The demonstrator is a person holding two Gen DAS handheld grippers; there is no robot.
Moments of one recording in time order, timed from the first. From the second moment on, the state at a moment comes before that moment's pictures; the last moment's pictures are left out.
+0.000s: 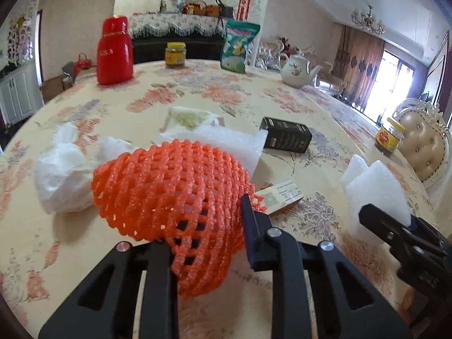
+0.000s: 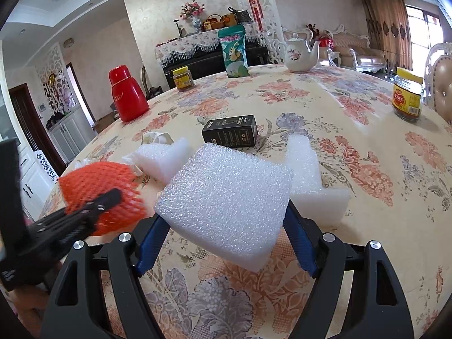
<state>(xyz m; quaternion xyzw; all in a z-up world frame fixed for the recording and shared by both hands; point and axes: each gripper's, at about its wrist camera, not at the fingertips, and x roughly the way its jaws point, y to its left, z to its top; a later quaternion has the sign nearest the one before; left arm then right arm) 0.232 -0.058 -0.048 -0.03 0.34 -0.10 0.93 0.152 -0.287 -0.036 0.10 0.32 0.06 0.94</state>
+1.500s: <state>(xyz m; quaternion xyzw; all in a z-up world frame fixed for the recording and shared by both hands) 0.017 0.087 -0.020 -0.02 0.21 0.04 0.98 0.055 -0.119 -0.003 -0.06 0.25 0.24 0.94</state>
